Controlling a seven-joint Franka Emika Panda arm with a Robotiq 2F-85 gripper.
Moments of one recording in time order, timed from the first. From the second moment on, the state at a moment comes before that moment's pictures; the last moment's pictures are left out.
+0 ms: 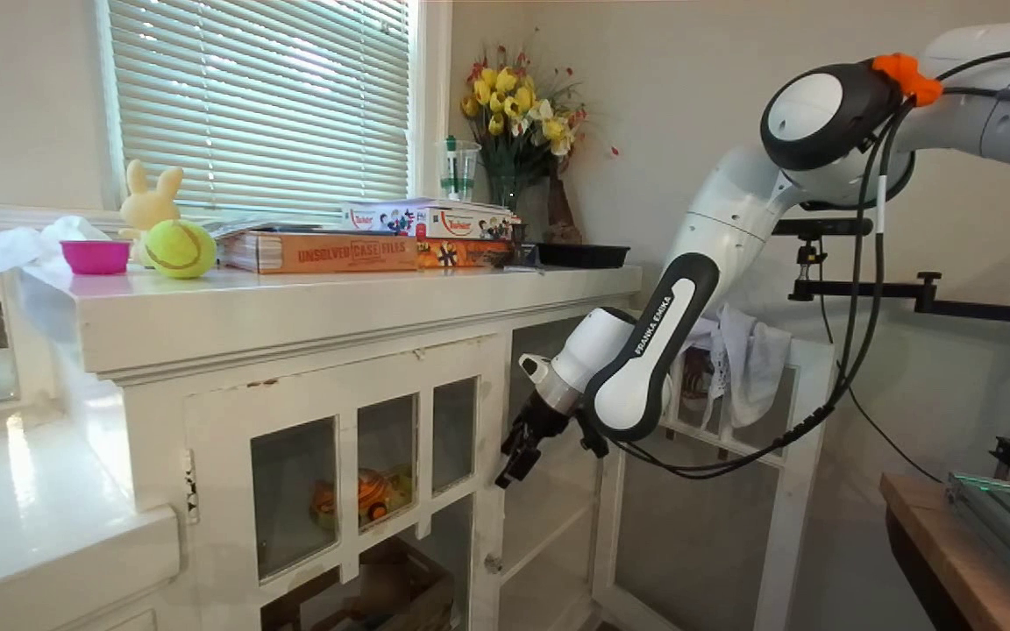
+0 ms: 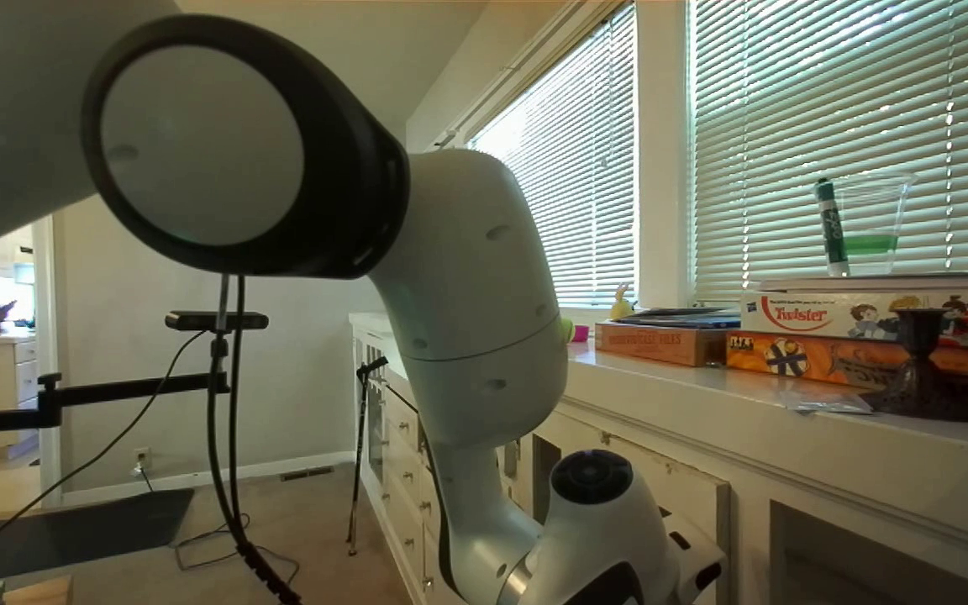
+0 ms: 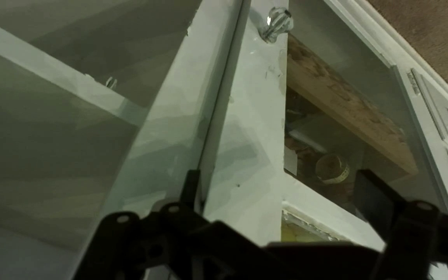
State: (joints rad) arm -0.66 1.14 0.26 -1.73 -0.51 3.34 -0.48
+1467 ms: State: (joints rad) arm -0.70 1.13 0.22 -1.82 -0.71 3.35 -0.77
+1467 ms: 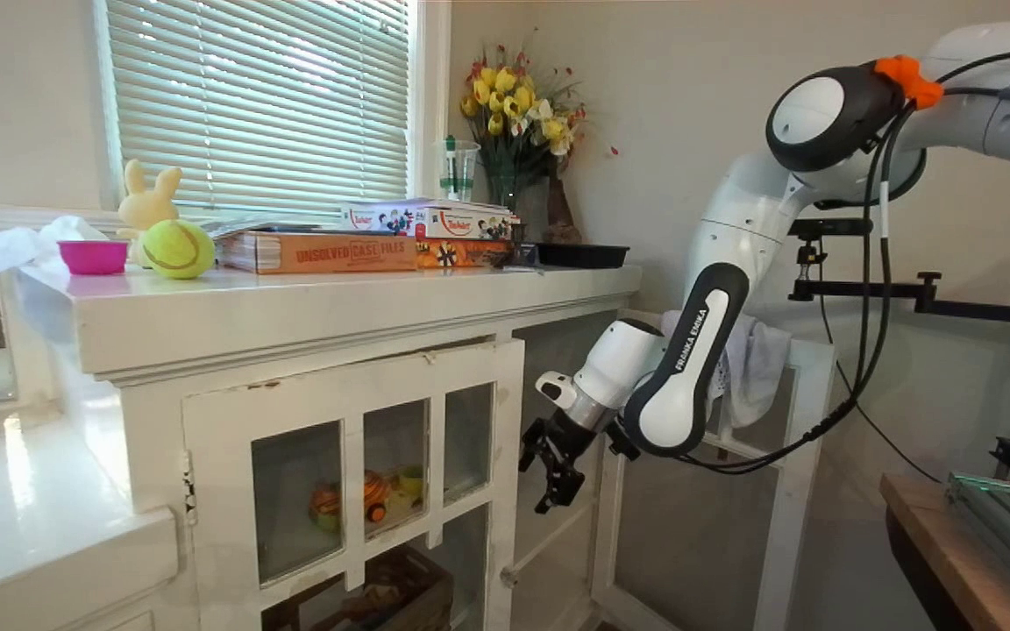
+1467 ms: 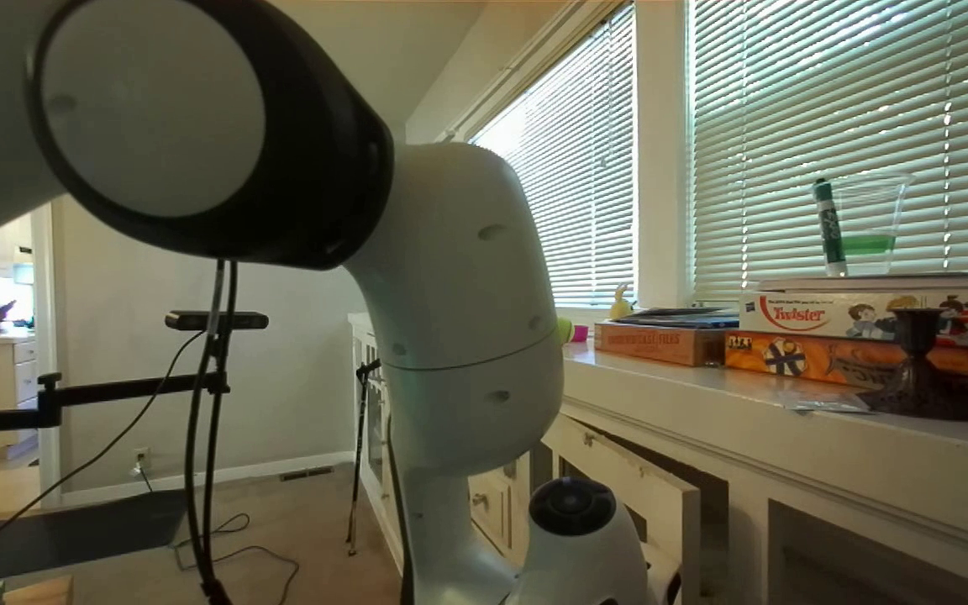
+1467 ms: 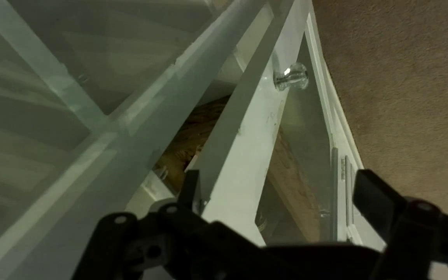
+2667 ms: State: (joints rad) arm -0.40 1.05 -0.08 -2.02 -0.73 3.48 -0.77
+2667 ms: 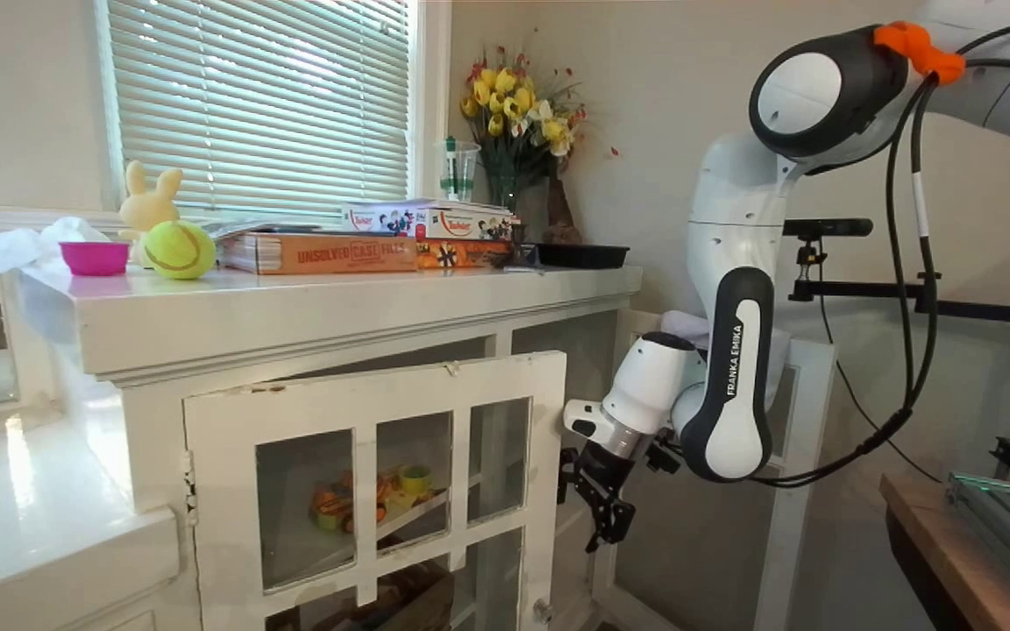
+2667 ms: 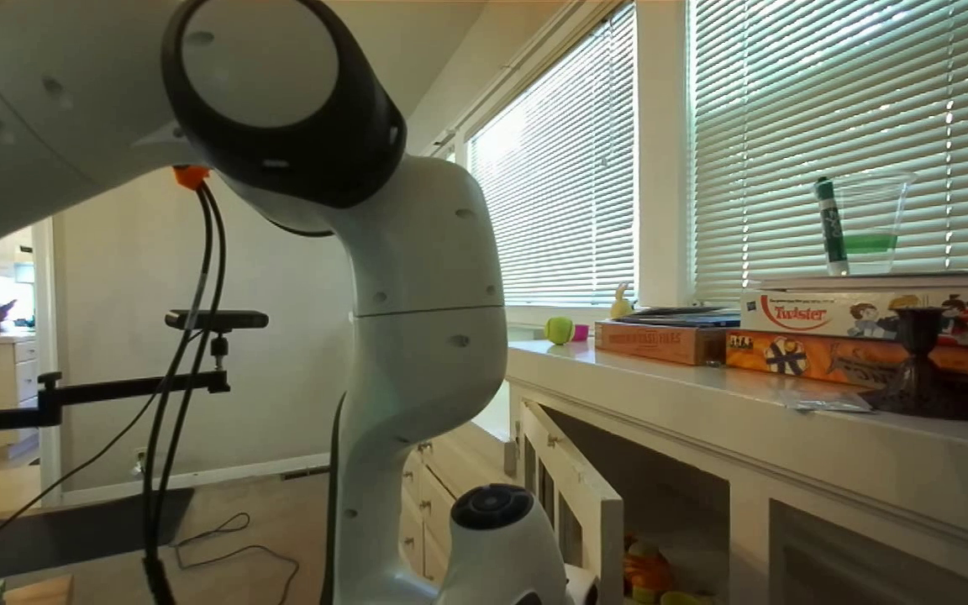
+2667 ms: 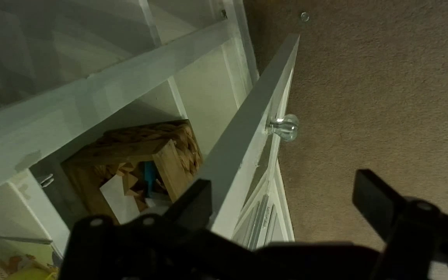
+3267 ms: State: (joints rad) arm -0.50 1.06 0.00 -2.03 -0.74 3.37 -0.76
